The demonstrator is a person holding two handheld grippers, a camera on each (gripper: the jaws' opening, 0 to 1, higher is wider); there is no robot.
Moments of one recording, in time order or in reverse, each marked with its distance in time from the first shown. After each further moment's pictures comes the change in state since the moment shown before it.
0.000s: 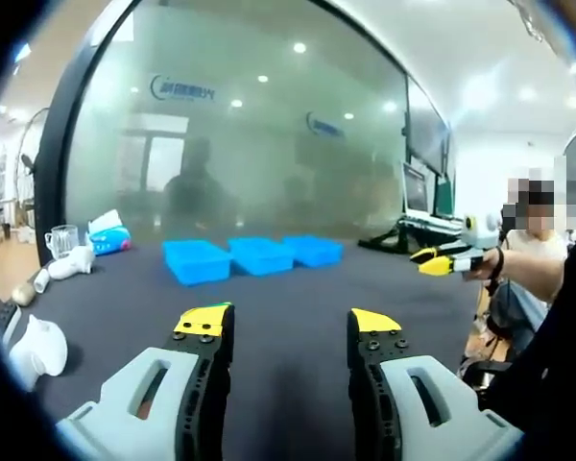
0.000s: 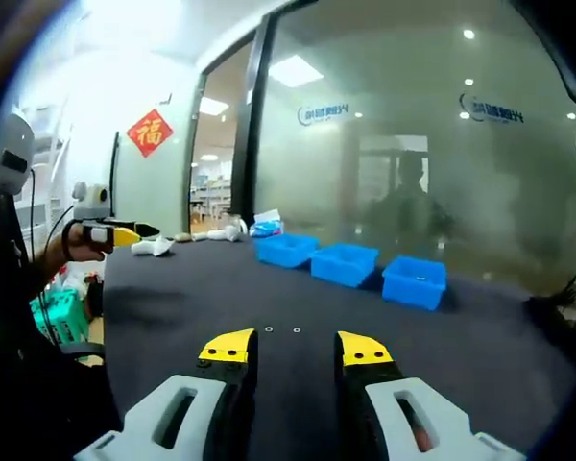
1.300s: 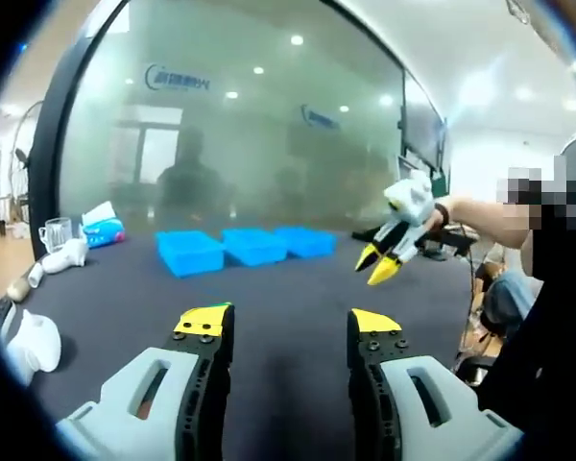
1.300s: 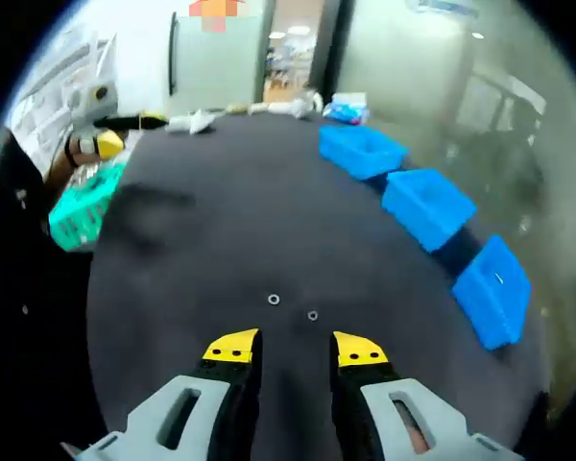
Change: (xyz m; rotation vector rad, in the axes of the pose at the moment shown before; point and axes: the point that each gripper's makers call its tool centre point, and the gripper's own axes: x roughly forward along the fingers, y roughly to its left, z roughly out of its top) left arm 0.001 -0.002 -0.008 -0.017 0.037 -0.022; right arm 0.105 0.015 -0.036 -0.343 0.634 0.374
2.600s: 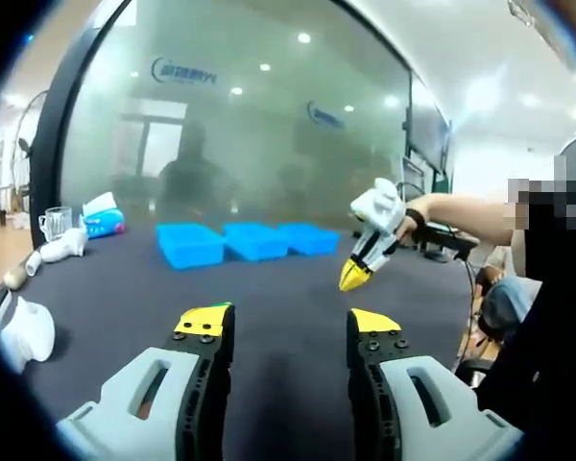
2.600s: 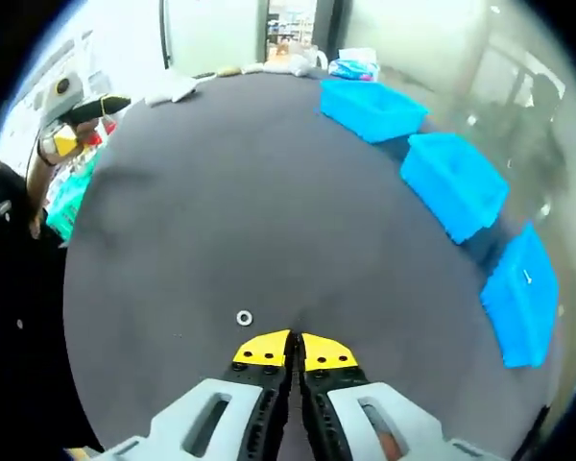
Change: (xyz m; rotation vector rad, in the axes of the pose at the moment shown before) left arm 0.004 0.001 -0.008 -0.030 0.008 0.000; right arm 0.042 -0.006 -0.005 0.052 0.132 0.058
